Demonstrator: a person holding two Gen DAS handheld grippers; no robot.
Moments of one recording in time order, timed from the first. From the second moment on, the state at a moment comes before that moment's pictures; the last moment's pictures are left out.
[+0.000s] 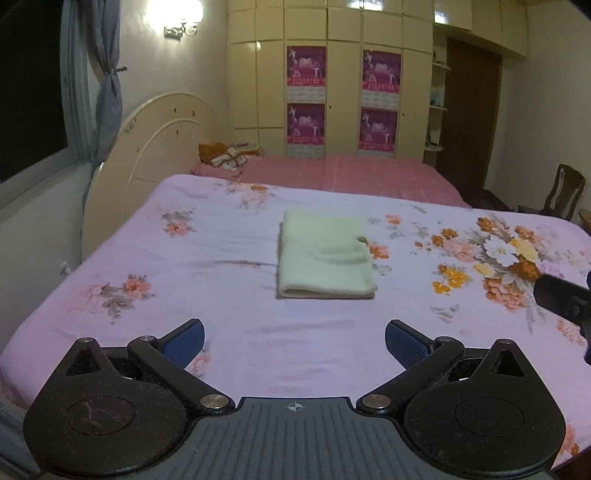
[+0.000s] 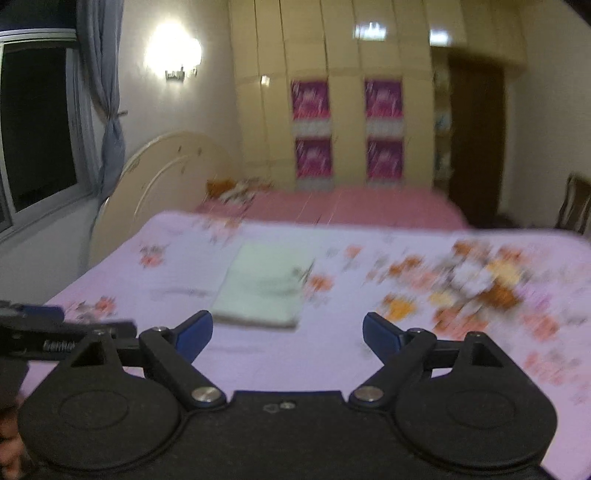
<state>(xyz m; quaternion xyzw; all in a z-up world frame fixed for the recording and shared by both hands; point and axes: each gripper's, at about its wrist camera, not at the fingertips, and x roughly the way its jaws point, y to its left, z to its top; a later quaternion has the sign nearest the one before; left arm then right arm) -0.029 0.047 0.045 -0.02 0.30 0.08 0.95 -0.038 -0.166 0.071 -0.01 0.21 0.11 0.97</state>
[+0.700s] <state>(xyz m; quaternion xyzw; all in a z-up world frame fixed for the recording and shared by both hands) -0.058 0.027 0.061 -0.02 0.29 0.08 0.95 -0.054 -0.181 0.070 0.02 0.20 0.10 0.97</state>
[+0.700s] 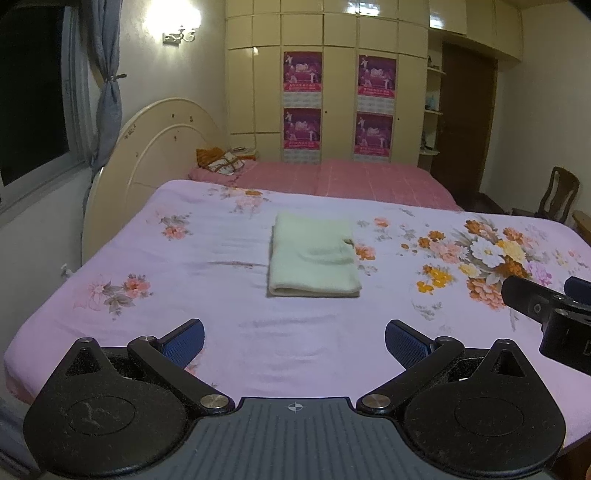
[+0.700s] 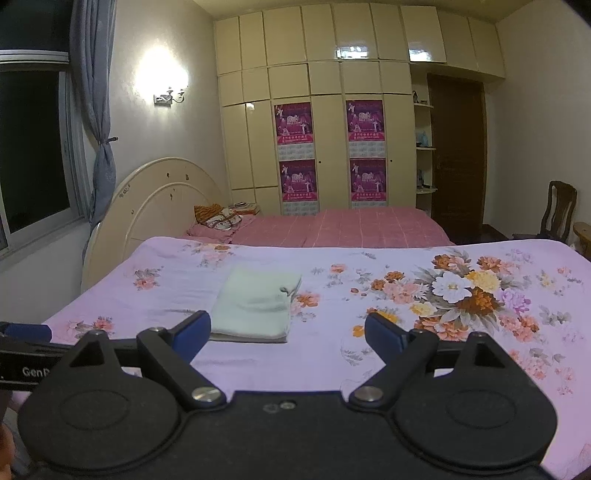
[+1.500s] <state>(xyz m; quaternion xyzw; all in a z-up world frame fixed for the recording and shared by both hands) -0.046 0.024 0.057 -0.02 0.31 0.08 0.95 -0.047 -0.184 0.065 0.02 0.22 0.10 0.97</state>
